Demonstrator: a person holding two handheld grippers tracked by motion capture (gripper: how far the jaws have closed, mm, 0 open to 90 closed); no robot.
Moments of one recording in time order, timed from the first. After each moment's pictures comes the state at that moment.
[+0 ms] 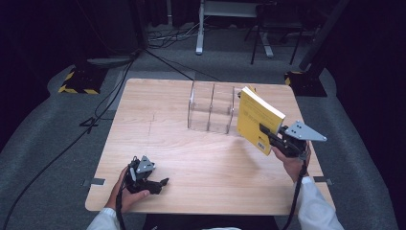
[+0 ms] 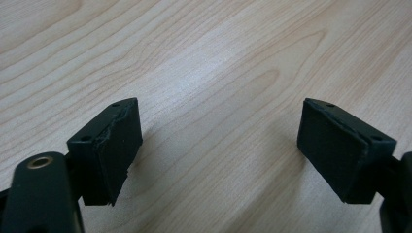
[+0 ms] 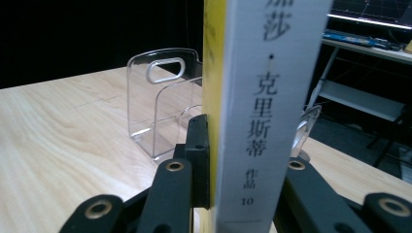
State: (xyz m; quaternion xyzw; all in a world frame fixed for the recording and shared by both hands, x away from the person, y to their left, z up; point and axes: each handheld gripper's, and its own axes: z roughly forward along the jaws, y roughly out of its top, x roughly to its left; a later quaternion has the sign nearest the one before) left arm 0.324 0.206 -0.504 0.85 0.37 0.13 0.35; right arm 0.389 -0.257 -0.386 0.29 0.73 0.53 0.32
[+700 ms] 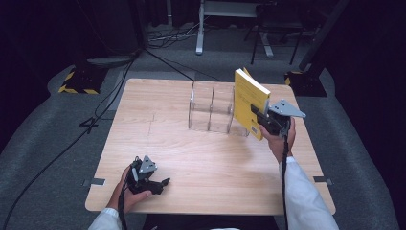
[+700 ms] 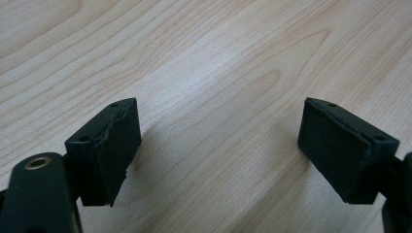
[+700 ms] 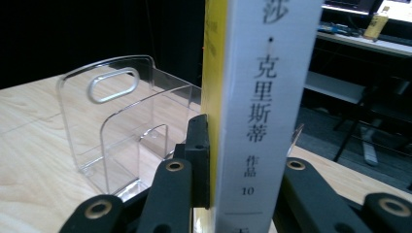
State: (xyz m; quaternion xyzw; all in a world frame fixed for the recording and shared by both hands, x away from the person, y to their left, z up) left arm 0.324 0.204 -0.504 0.85 0.37 0.14 0.34; right arm 0.448 -0.222 -0.375 0.35 0.71 0.50 0.35
